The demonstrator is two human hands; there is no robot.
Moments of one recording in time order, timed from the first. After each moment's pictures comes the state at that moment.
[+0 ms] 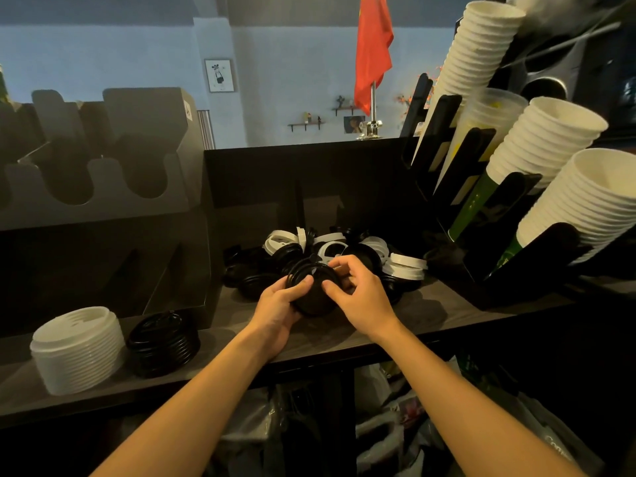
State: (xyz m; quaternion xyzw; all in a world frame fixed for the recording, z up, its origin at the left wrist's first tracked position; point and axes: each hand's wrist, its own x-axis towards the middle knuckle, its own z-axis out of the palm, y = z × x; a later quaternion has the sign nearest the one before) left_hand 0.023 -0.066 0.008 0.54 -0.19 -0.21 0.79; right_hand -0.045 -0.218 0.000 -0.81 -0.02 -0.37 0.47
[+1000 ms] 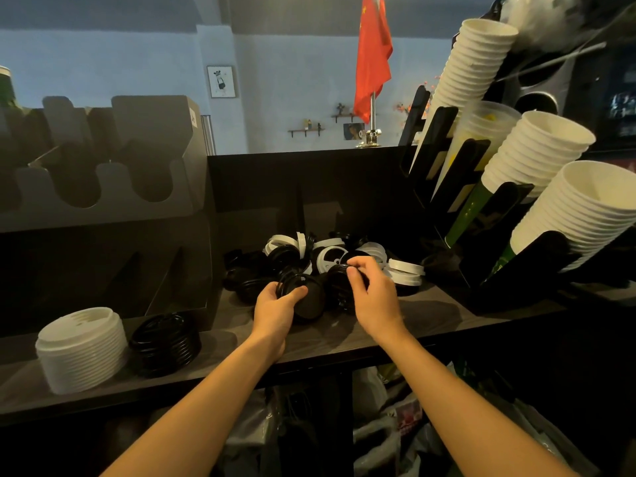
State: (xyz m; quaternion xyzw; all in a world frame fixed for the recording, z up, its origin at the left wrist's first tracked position) left_hand 0.030 -0.073 -0.003 0.64 -0.14 -0.06 0.75; right_hand -0.049 -0.226 0.001 -0.79 0.07 -0.47 0.38
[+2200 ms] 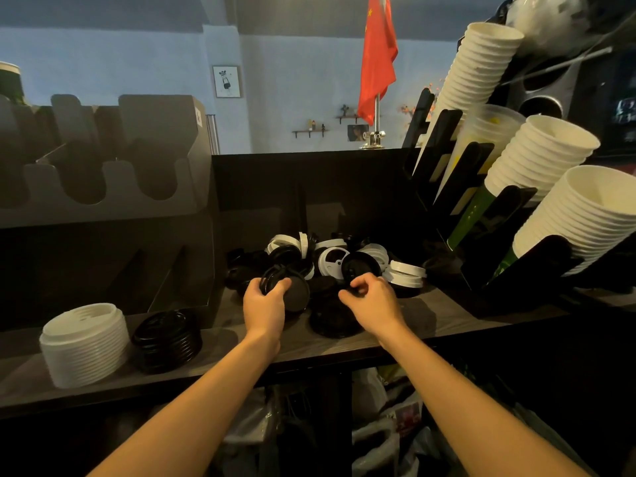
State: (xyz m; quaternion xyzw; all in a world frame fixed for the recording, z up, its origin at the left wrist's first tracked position) left_hand 0.022 -0.065 0.006 0.63 -0.08 0.03 0.77; right_hand -0.038 -0.241 -0.010 -0.85 0.20 -0.31 0.38
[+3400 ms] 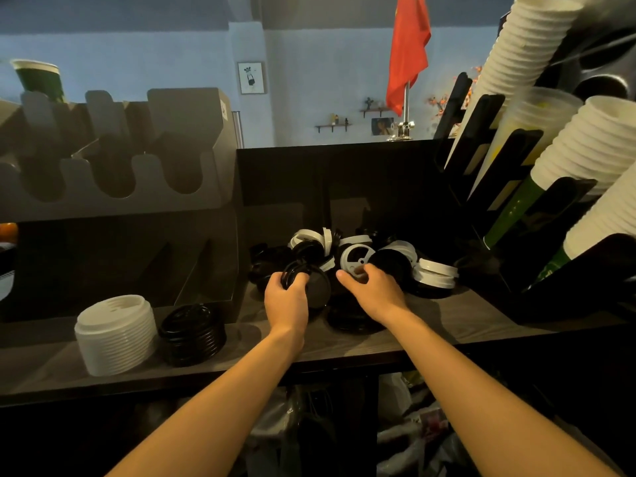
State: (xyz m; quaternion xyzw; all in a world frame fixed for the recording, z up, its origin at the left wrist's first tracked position) left_hand 0.028 -0.066 0.006 0.64 -0.07 0.07 0.76; right_hand 0.003 -0.228 0.003 -0.89 0.15 -0.22 0.36
